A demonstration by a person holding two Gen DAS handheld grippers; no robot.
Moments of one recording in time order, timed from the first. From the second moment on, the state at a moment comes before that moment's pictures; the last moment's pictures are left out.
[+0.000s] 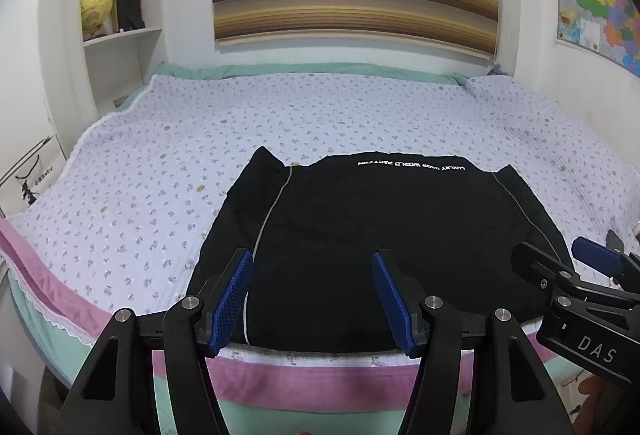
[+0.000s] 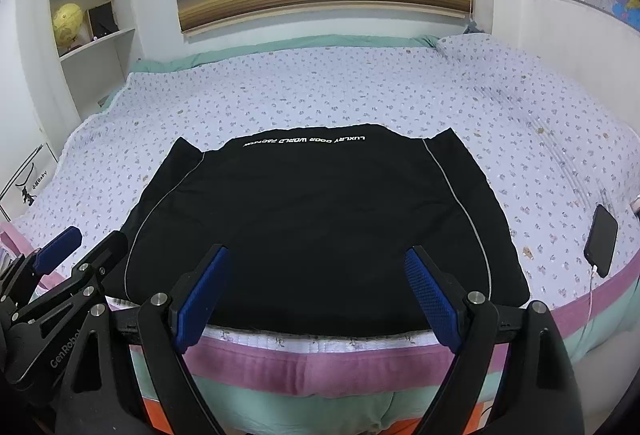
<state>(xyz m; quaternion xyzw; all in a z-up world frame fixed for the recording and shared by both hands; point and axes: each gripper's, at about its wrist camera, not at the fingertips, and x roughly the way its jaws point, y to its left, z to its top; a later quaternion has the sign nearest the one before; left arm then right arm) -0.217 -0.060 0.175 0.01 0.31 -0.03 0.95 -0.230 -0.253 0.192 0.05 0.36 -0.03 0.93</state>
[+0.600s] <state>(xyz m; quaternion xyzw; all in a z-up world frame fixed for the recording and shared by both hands) -0.218 -0.064 0.172 0.02 0.31 -0.04 0.95 -0.230 -0.254 0.189 0.06 0.36 -0.03 0.93</state>
